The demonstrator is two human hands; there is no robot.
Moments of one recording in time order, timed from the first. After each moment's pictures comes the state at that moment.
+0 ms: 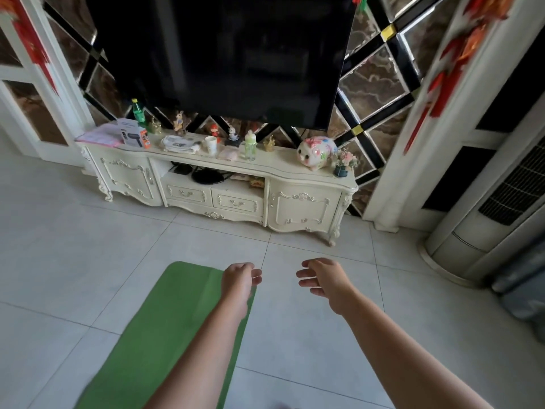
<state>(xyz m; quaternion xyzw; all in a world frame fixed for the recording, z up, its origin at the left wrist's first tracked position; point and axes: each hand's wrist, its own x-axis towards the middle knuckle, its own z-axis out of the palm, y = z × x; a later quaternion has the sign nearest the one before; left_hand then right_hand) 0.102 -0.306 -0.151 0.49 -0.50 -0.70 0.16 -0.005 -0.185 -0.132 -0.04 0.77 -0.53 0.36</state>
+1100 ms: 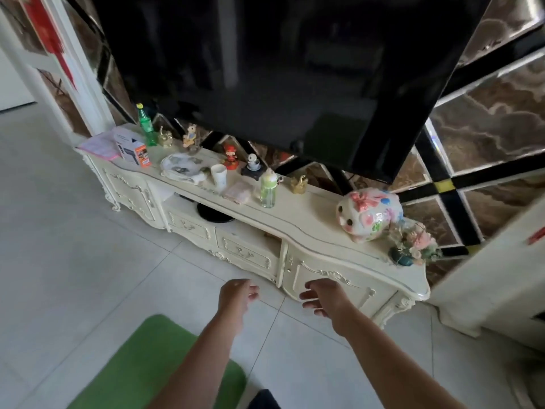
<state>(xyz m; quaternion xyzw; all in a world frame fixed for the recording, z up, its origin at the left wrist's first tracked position) -0.352 -0.618 -0.216 0.58 -0.41 -0.68 0.16 -0.490 -0.517 -0.198 -0.05 0.76 -0.43 0.48</state>
